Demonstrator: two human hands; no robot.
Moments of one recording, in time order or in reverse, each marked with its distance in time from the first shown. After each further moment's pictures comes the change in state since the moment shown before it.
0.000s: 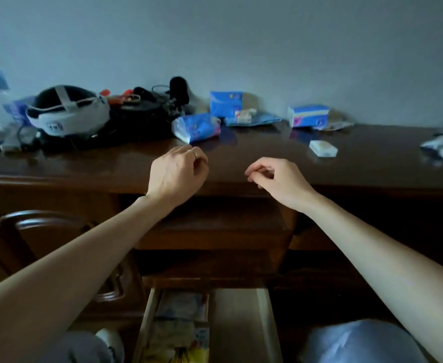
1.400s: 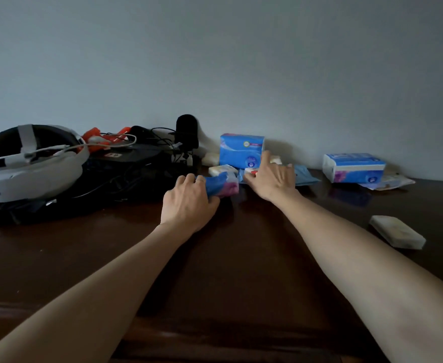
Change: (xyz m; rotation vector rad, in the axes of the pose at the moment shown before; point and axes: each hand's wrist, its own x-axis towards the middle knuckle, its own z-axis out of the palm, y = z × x) left_hand 0.151 -0.098 0.151 0.197 -0.182 -0.249; right_hand 0.332 0.096 0.066 -0.727 0.178 0.150
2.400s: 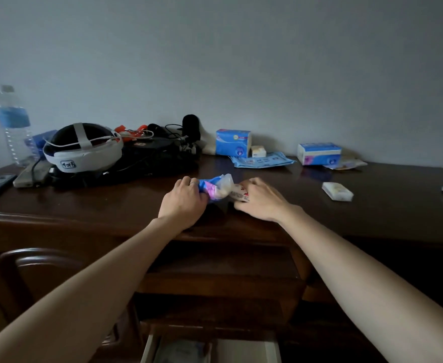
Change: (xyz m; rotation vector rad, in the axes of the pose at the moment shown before) left_hand -0.121 0.005 -0.082 -0.117 -0.089 0.000; right_hand -0.204 -0.003 -0.106 0.258 -0.324 -0.251
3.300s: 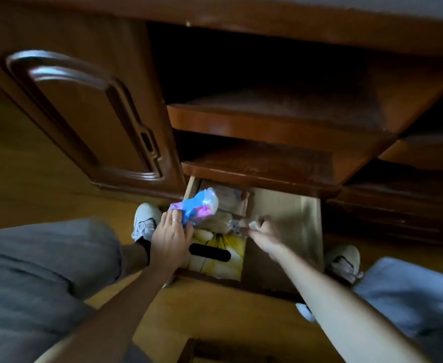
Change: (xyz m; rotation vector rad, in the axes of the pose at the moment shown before) left_hand -0.412 -0.158 0.185 0.031 -0.131 -0.222; right_hand -0.256 -0.022 0.417 0.791 -0.466 0.753
